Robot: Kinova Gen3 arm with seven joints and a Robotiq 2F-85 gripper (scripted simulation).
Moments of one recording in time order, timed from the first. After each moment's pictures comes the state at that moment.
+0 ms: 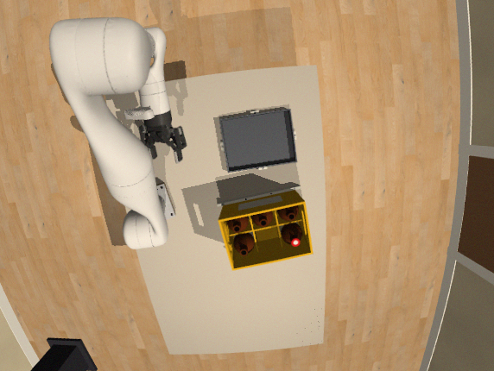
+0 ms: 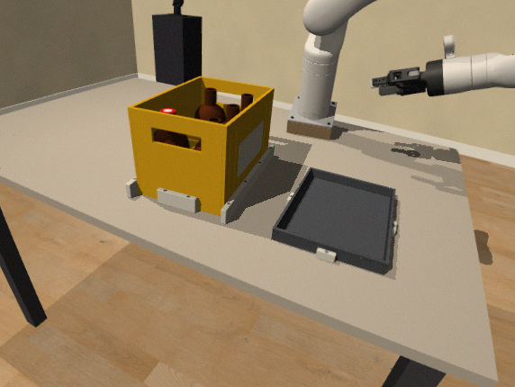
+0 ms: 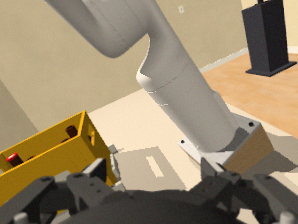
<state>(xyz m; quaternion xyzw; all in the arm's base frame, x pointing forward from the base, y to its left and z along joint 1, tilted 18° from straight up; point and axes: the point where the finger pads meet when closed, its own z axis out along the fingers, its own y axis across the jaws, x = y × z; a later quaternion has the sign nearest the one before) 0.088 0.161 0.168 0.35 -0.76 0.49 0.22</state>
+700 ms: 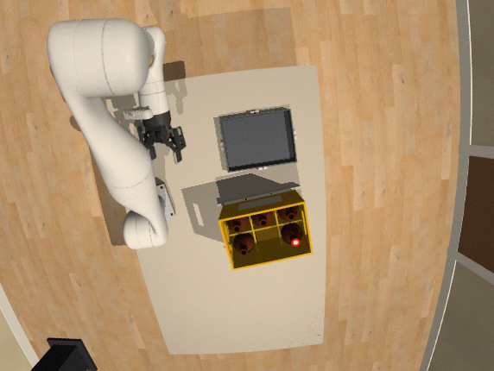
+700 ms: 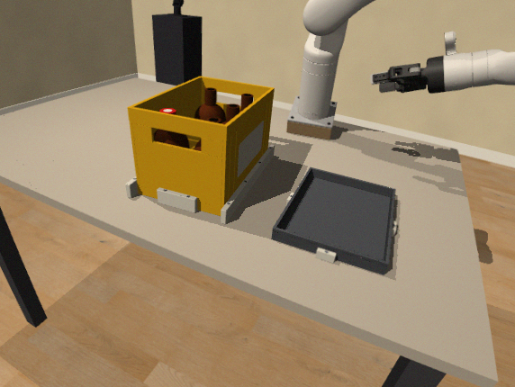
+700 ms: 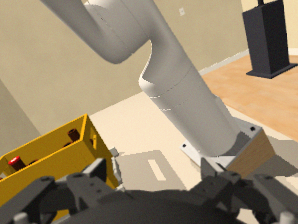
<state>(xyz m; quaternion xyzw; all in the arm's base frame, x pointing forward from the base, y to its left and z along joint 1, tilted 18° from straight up) 0.086 0.159 0.175 0.35 -0.76 0.50 0.23</state>
